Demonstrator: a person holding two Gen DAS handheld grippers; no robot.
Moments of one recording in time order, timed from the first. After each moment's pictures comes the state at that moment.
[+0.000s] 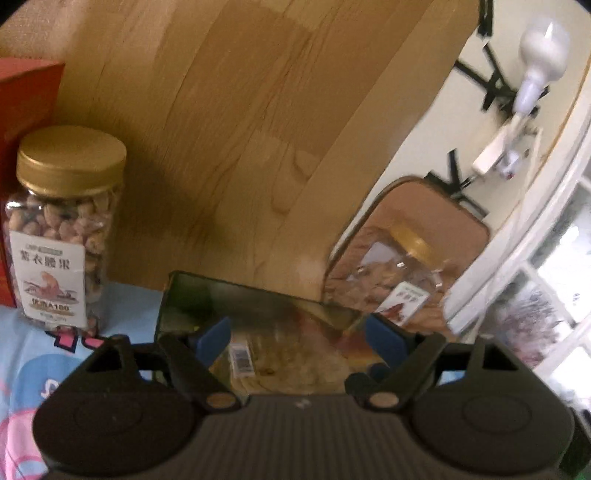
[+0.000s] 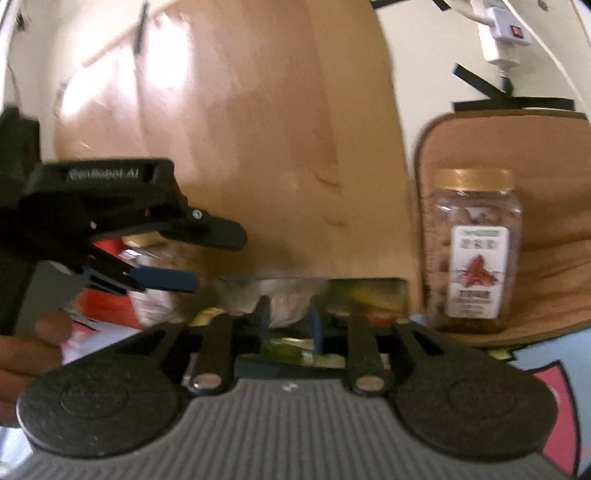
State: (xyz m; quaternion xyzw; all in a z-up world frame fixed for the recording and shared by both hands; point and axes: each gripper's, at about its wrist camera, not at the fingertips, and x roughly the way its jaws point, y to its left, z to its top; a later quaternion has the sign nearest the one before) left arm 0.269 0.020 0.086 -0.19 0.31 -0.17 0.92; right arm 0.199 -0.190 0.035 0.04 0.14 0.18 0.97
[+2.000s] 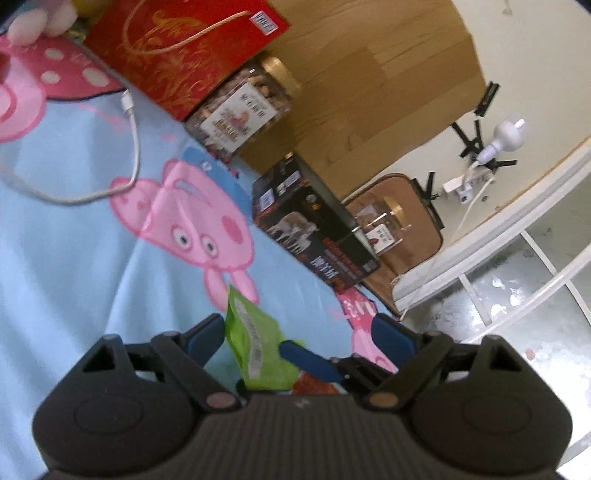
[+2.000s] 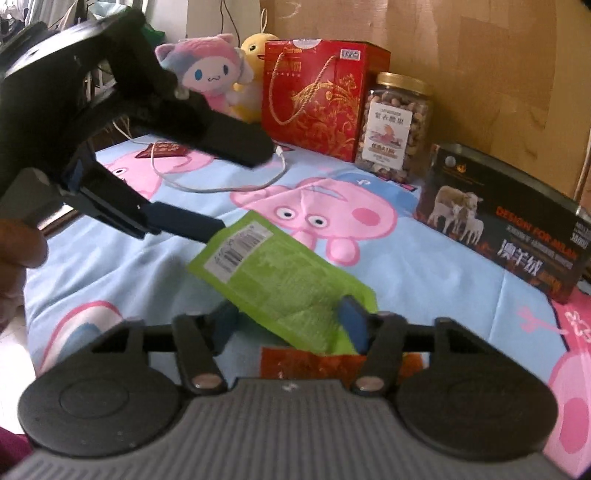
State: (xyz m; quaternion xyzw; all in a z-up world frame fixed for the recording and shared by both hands) left arm 0.023 0.152 0.010 -0.38 0.30 -0.20 0.85; right arm 0.053 -0.077 -0.026 -0.16 0.24 0.36 0.89
